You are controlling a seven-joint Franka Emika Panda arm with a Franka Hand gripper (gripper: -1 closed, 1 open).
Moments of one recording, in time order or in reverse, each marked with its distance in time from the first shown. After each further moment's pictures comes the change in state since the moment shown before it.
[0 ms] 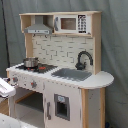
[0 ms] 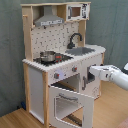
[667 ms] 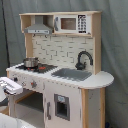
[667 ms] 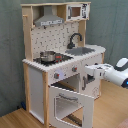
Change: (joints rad) arm -0.143 0.000 -0.012 0.002 -0.083 0.169 -0.012
